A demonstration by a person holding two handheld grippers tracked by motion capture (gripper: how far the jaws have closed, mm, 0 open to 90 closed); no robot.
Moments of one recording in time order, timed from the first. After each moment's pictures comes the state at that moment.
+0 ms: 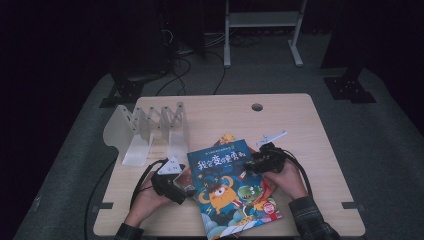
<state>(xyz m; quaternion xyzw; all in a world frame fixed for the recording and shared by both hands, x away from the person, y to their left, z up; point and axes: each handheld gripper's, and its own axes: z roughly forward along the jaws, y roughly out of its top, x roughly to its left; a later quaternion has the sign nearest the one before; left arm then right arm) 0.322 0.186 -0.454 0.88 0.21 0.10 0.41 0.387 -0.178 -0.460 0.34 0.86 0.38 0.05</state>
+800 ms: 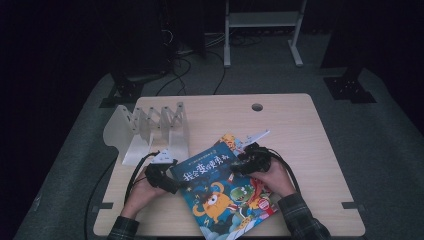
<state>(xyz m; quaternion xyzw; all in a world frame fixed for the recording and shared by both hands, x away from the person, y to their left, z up) 0.351 0.209 -0.467 0.87 0.26 0.07 0.42 0.388 -0.139 -0.455 0.29 0.88 0.38 0.03</state>
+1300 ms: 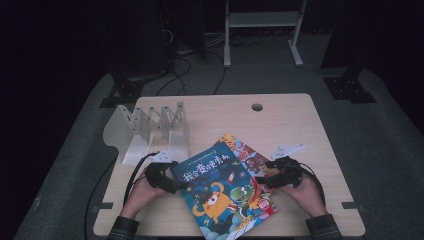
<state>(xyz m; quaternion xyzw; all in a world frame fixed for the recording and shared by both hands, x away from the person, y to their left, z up) 0.351 0.211 -0.471 0.86 0.27 0.04 0.42 0.334 -0.214 -0.451 0.33 0.86 0.38 0.07</state>
